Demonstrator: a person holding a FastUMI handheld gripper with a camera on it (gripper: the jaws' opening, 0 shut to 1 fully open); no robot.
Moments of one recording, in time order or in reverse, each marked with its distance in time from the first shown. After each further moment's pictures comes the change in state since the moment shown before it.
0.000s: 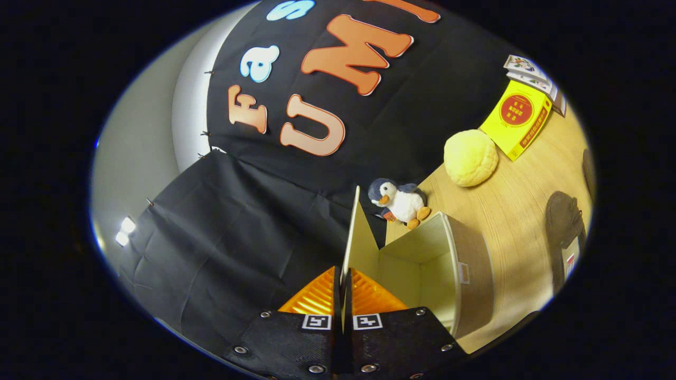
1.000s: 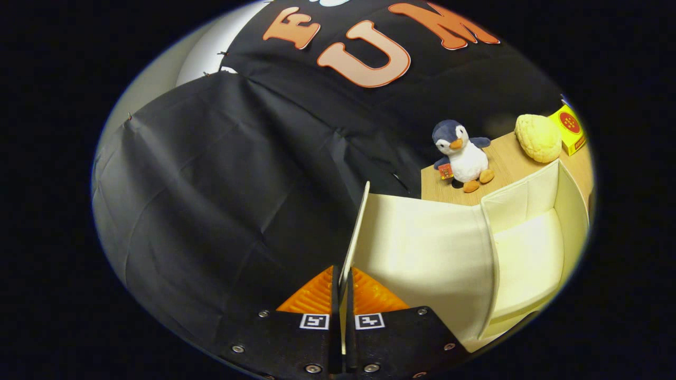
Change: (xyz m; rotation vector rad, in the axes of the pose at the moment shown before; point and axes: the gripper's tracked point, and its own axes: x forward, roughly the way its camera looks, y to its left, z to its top) arm 0.178 0.107 -0.184 -0.236 0.223 -0.115
